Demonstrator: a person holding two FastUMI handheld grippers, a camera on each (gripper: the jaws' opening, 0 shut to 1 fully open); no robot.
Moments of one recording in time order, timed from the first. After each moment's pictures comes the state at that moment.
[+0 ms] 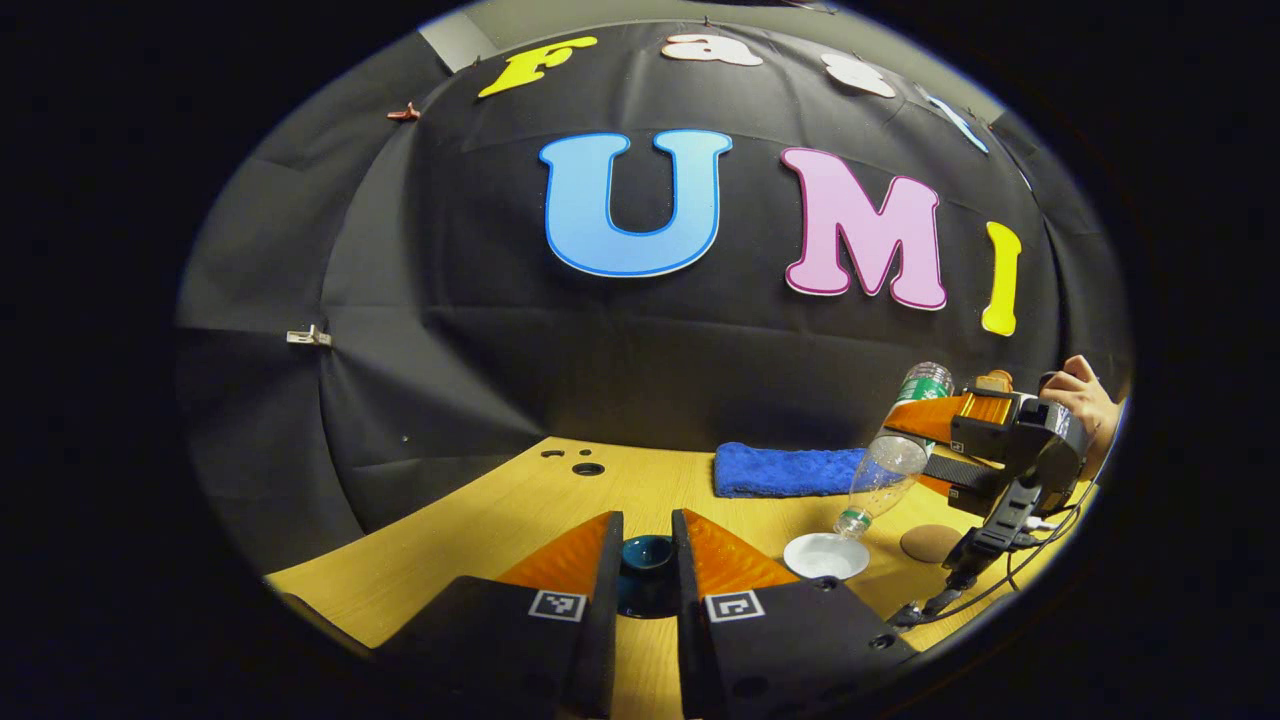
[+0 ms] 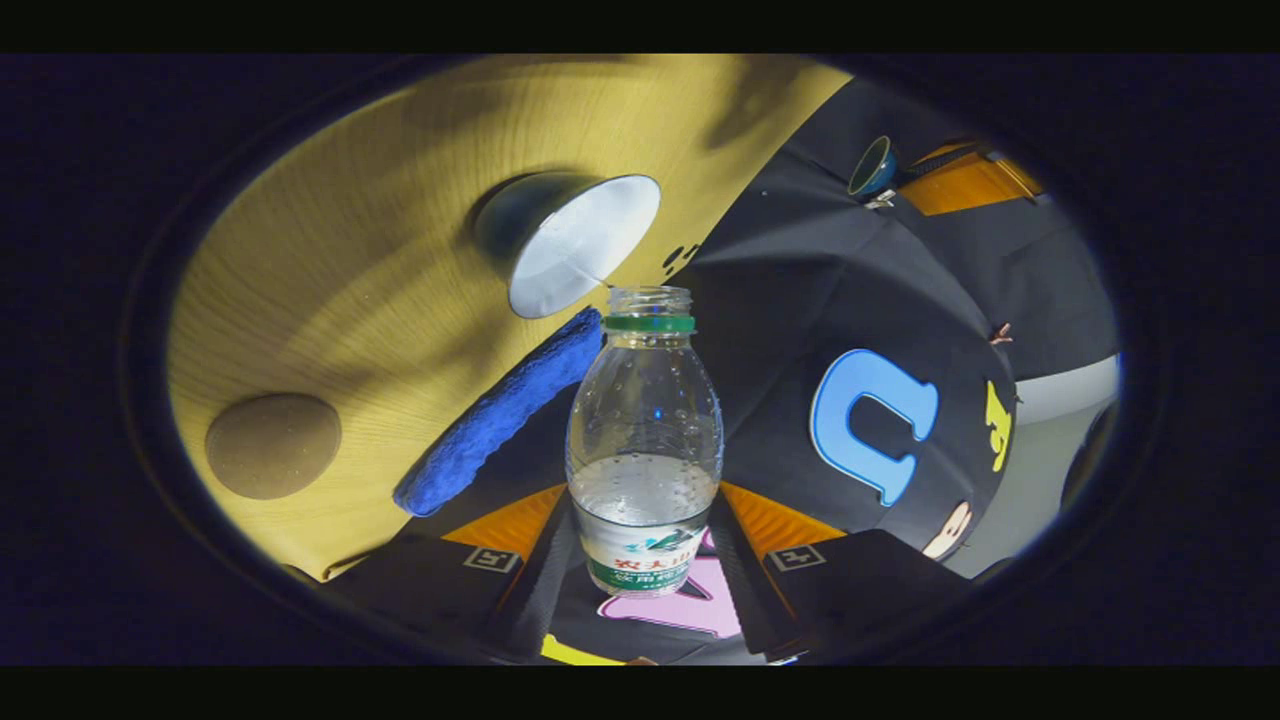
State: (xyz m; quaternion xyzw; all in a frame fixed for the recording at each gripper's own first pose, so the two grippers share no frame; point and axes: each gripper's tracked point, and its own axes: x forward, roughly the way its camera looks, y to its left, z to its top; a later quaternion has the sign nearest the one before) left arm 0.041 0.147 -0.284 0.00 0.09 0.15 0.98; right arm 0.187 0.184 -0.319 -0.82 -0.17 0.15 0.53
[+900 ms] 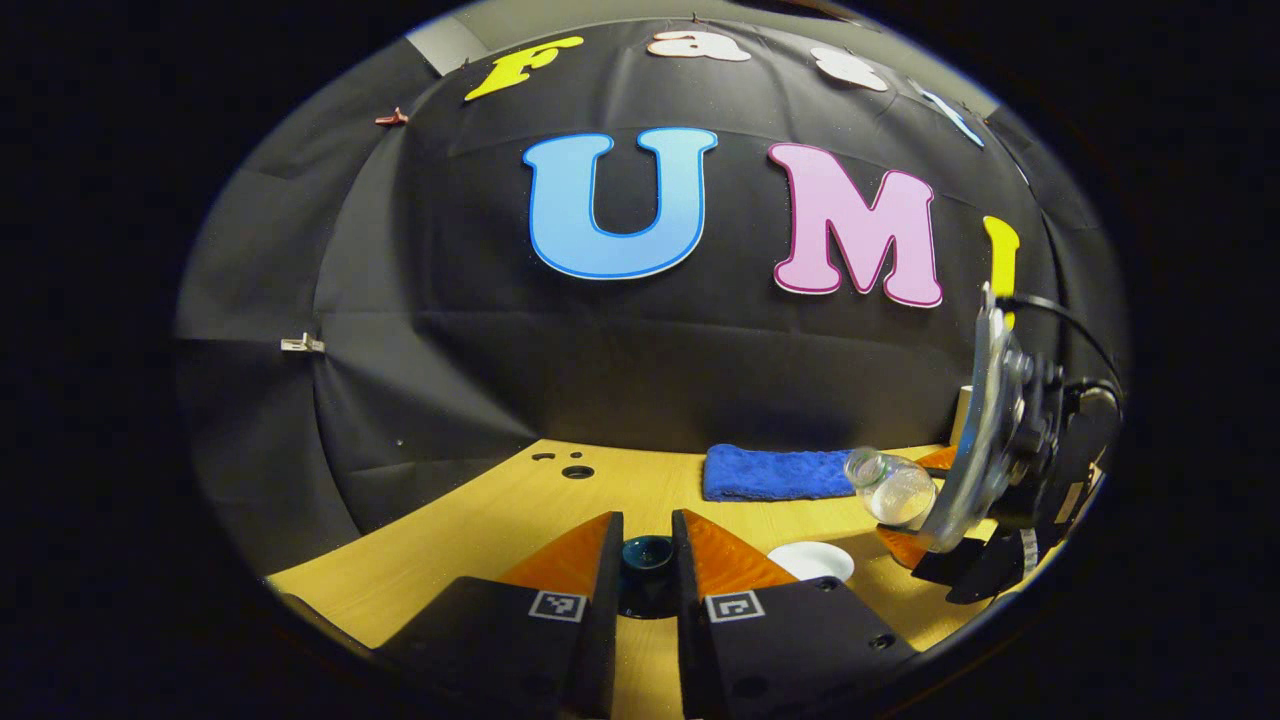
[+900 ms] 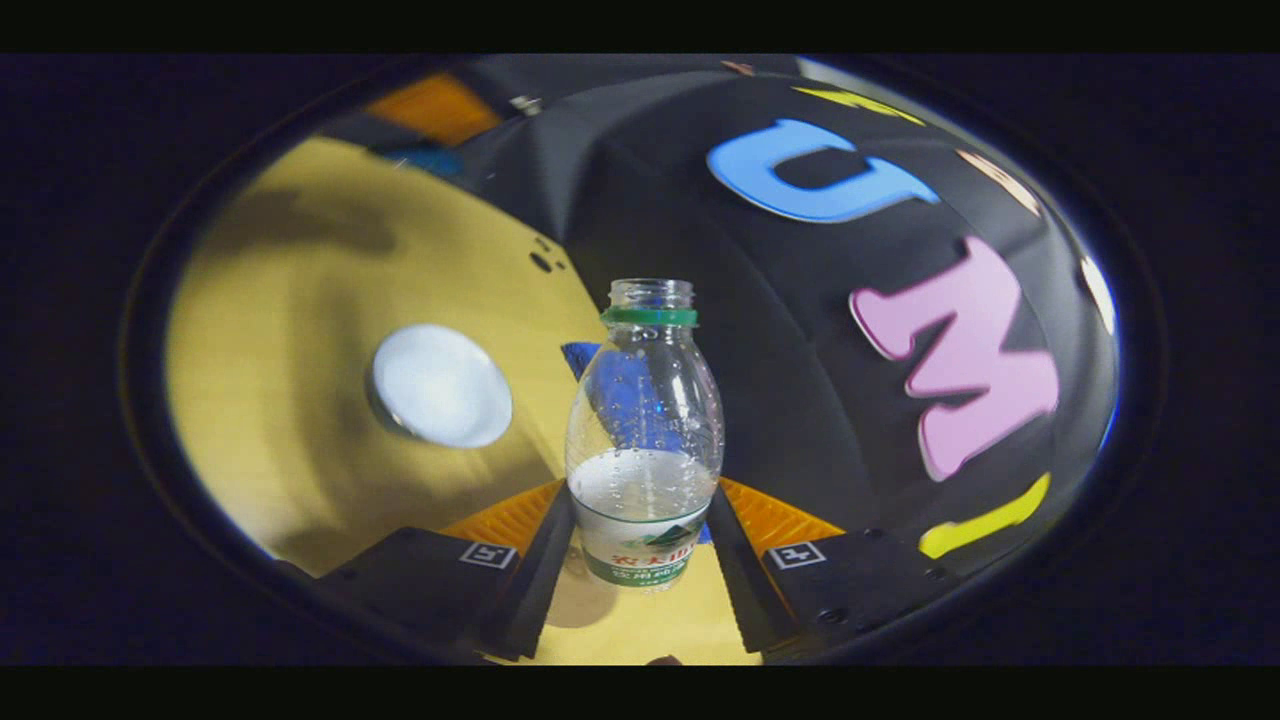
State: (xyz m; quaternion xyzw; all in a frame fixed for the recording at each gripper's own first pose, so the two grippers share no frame) left arm 0.059 0.124 -0.280 0.00 0.09 0.15 0.98; right arm 0.154 0.185 -0.404 -0.32 0.09 0.21 0.92
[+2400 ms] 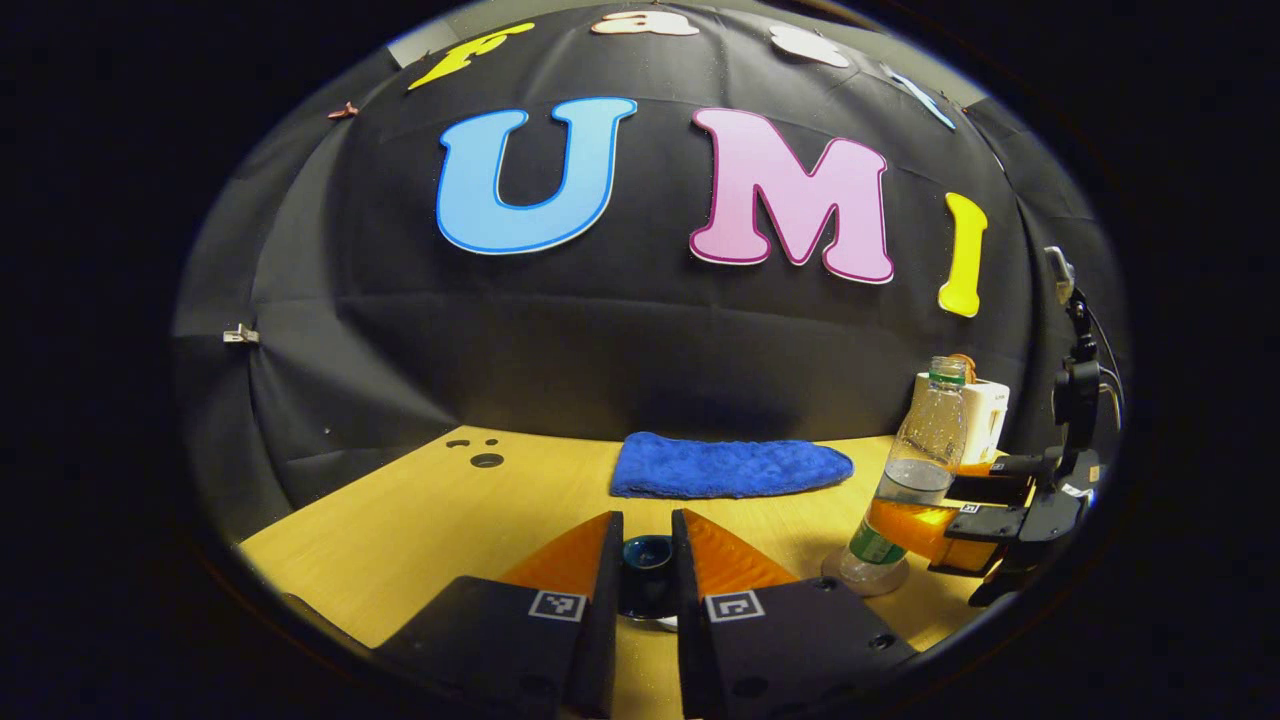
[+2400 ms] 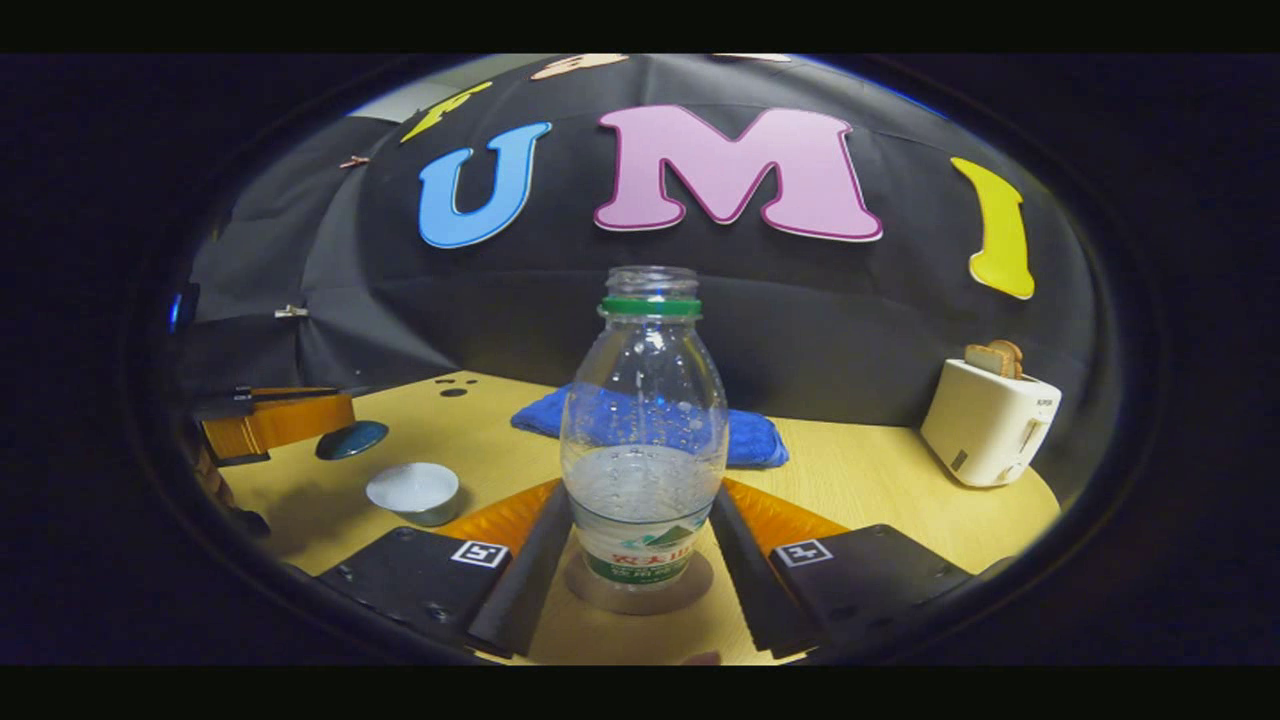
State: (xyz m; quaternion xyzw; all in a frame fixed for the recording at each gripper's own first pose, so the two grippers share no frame) left arm 0.127 0.035 -0.307 0.00 0.12 0.09 0.99; right arm 0.144 0.200 -0.412 0.08 0.15 0.17 0.97
